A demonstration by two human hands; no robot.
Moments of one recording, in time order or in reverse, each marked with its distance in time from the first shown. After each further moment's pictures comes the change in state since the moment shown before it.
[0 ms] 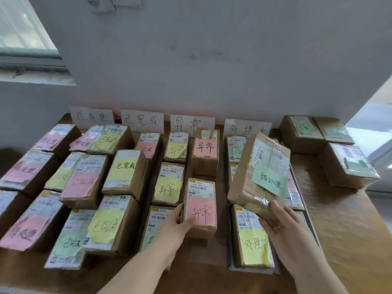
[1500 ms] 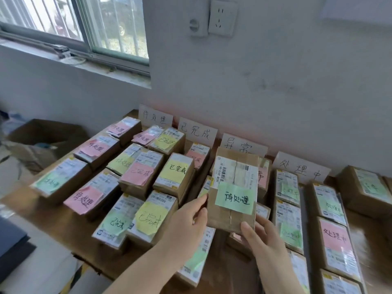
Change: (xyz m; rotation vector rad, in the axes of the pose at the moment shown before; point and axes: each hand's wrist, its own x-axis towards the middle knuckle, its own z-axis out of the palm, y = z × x) left_hand -0.073 0.051 -0.072 0.259 0.229 0.461; right_hand -0.015 0.061 0.105 -0.706 -0.285 -0.180
